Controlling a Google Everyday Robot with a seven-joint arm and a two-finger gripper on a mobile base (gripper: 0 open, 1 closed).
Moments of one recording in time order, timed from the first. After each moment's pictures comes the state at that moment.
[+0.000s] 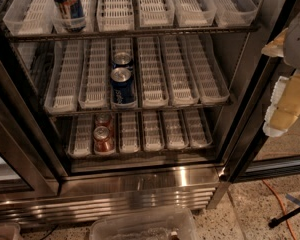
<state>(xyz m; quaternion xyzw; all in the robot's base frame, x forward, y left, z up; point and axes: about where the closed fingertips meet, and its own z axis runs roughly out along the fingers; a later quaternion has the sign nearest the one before) 0.438 -0.217 0.976 -0.60 0.78 -0.03 0.16</state>
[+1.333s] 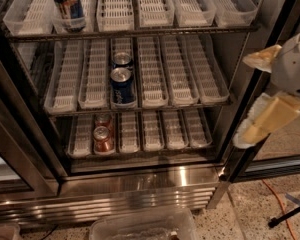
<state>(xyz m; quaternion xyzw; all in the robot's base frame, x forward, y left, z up) 0.431 -0.174 0.960 -0.59 0.75 0.04 0.28</state>
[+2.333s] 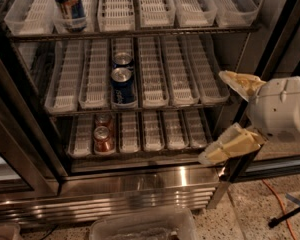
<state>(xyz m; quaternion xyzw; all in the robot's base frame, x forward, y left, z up) 0.424 -0.121 0.931 -0.56 0.67 0.13 0.46</state>
